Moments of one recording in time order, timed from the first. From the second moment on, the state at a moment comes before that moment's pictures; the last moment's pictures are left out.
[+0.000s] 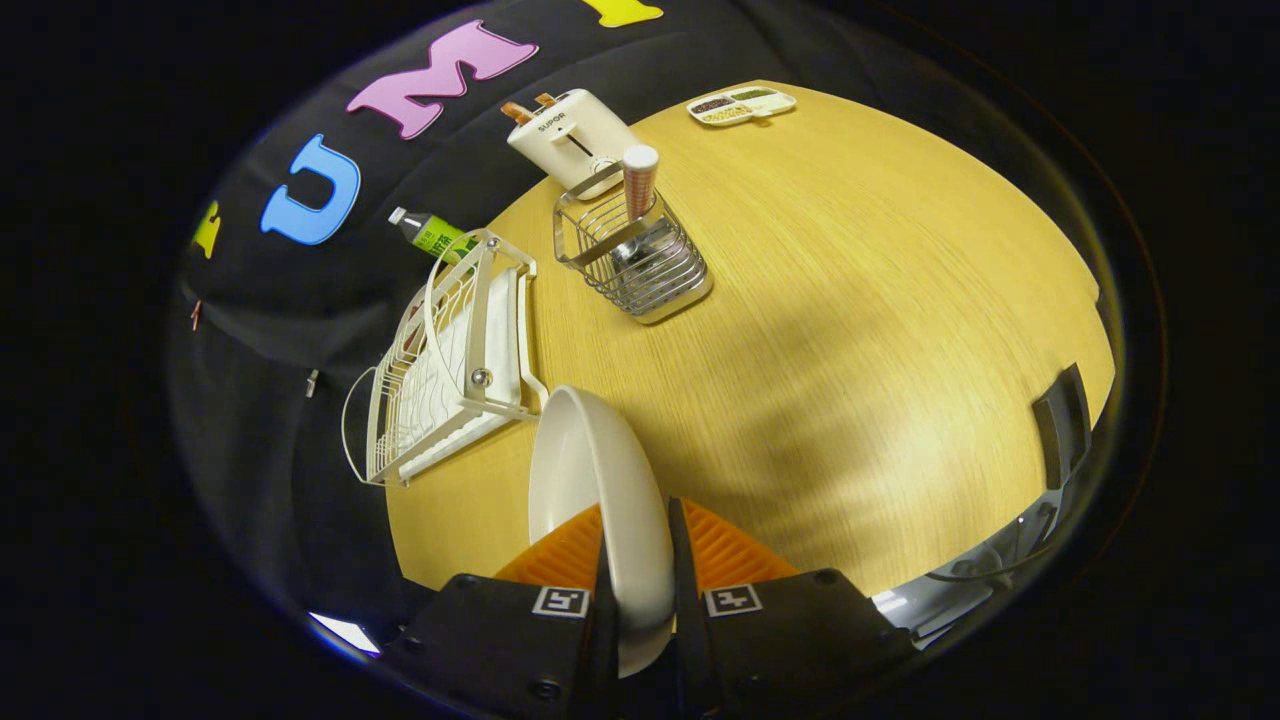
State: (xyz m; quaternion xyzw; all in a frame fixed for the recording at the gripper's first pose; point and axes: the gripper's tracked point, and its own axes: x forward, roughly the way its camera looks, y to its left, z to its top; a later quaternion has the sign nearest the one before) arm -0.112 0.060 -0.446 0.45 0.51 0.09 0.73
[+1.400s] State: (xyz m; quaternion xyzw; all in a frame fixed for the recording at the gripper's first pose) arm 0.004 -0.048 -0.384 0.24 0.38 0.12 0.89
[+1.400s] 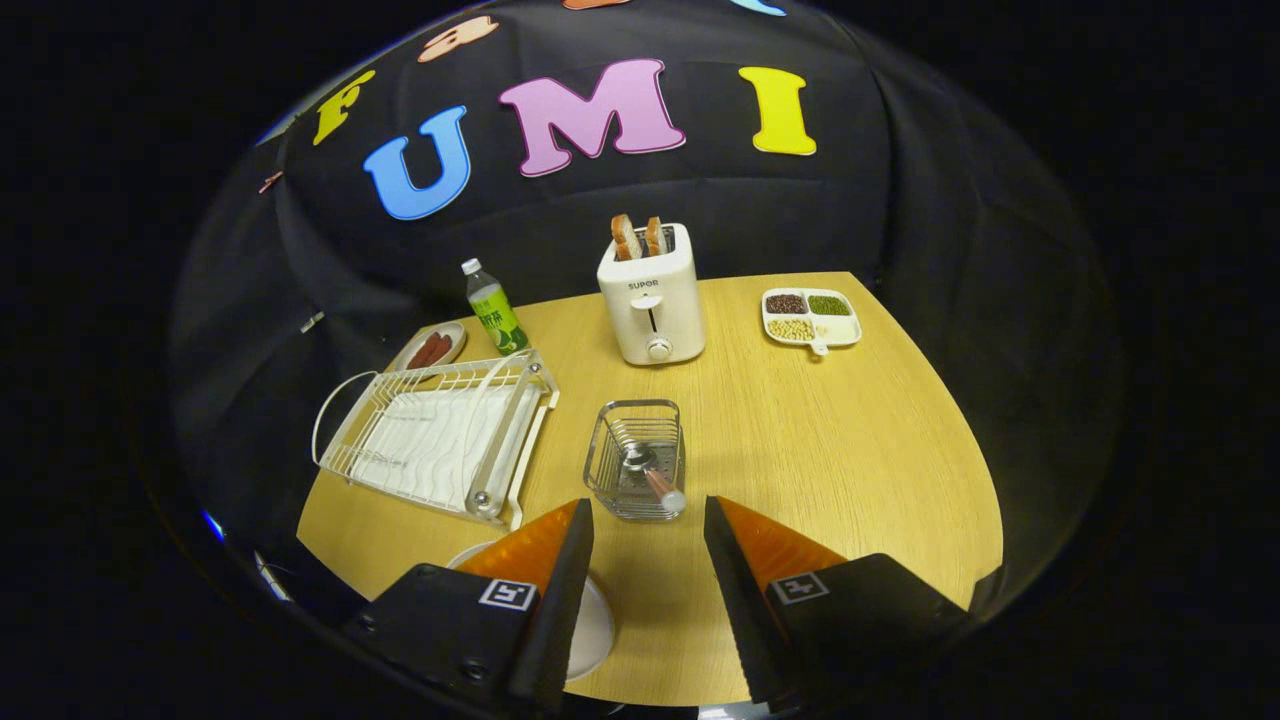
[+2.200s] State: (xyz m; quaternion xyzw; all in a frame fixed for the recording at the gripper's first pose) arm 0.028 -0.021 -0.417 0.23 0.43 0.14 0.86
